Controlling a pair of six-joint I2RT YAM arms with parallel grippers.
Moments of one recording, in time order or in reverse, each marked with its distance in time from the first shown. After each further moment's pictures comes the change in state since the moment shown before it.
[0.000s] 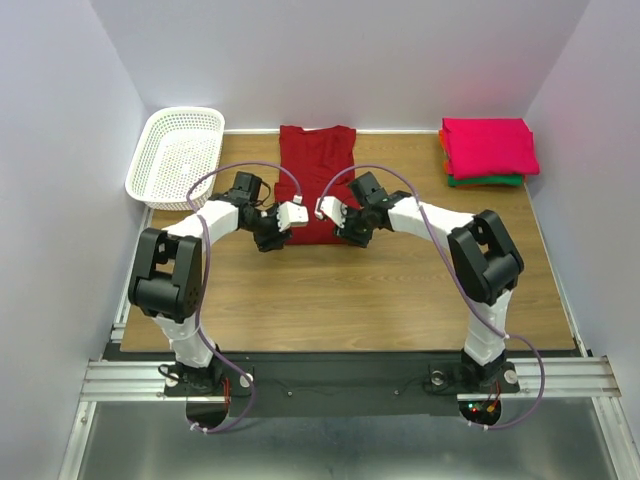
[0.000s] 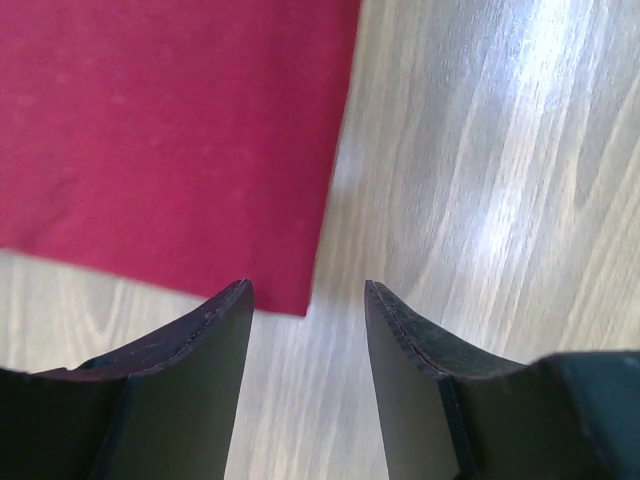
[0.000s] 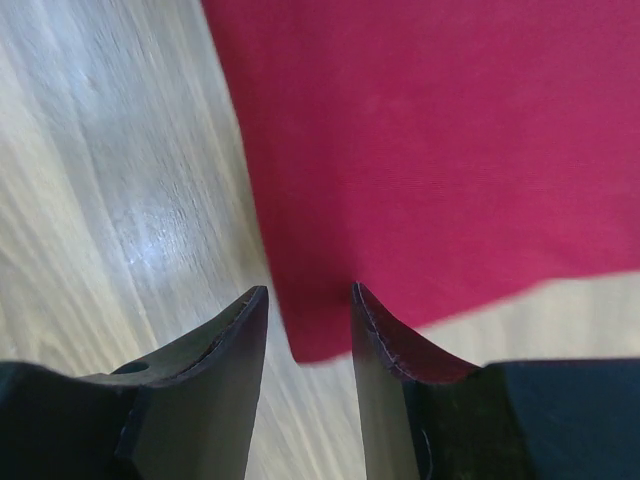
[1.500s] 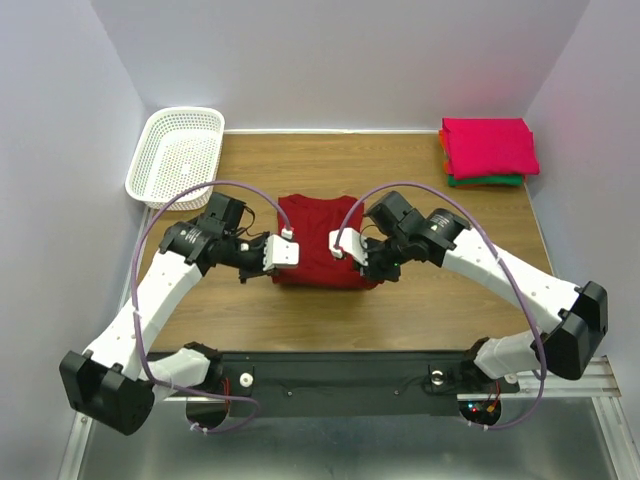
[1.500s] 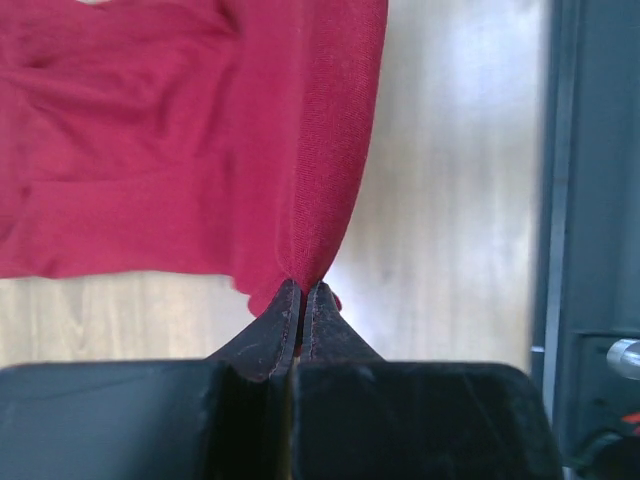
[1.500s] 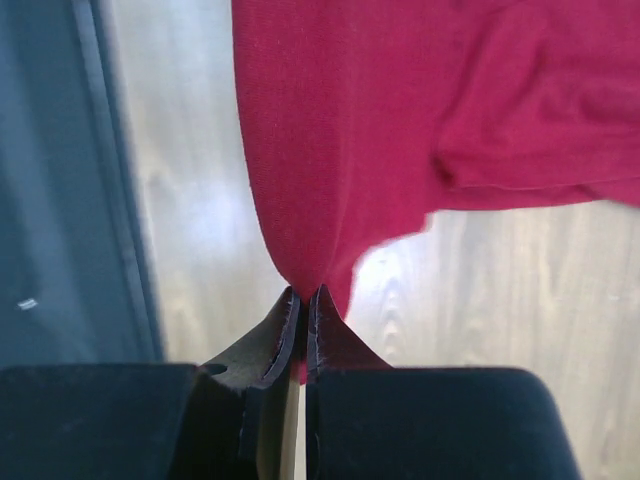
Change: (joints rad) left arm -0.156 -0.584 -0.042 -0.485 0.092 0.017; right arm 0.217 -0.534 -0.102 -0.512 0.003 0.092
